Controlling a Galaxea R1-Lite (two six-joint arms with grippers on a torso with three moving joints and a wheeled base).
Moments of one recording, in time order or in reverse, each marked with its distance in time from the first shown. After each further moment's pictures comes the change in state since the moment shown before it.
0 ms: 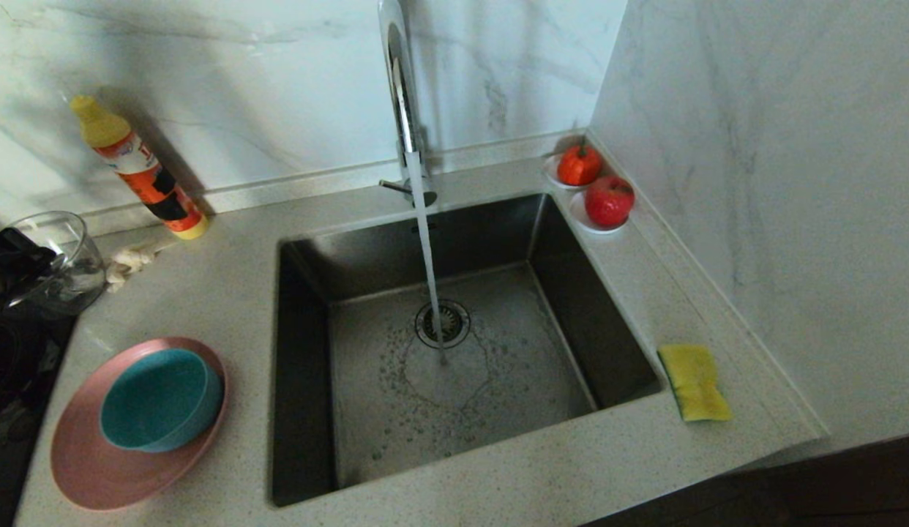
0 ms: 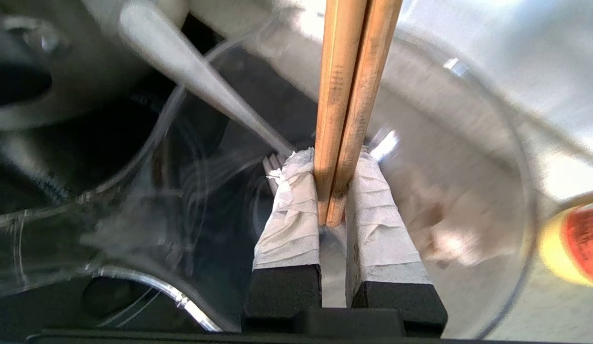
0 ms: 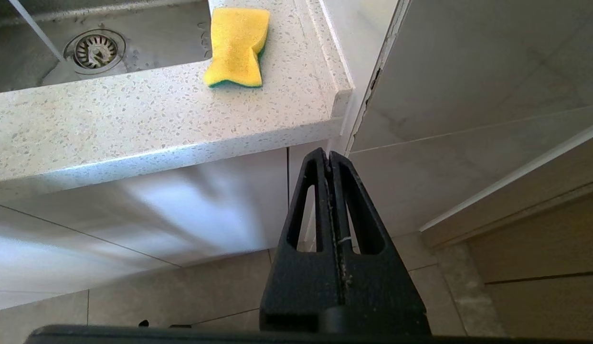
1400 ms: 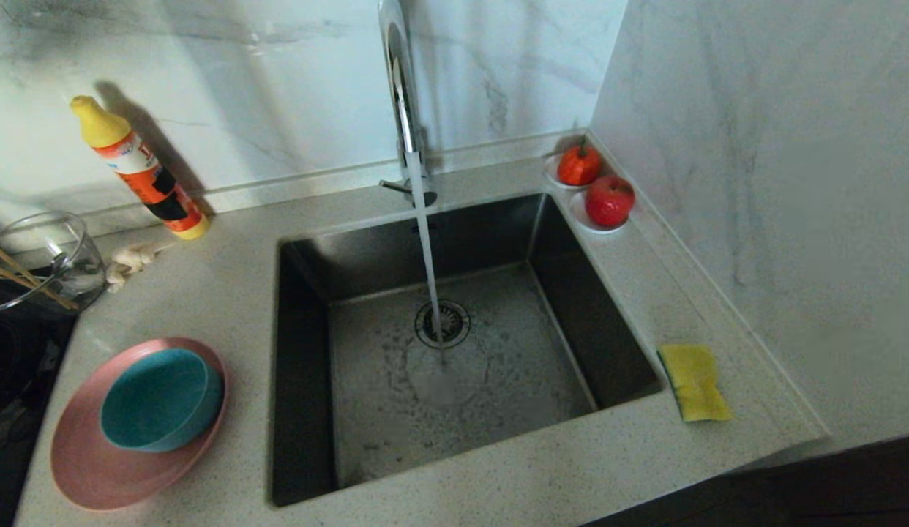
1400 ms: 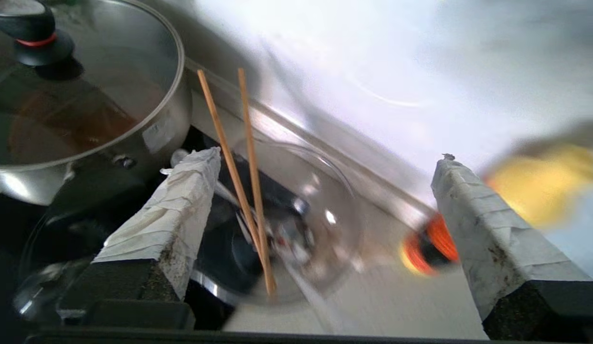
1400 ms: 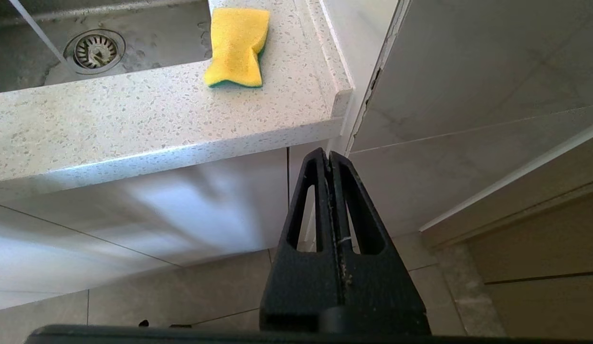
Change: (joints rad) left arm 0.001 -0.389 -0.112 0.317 -0.050 0.024; right arm 0.000 0.000 0.000 0.000 0.000 0.000
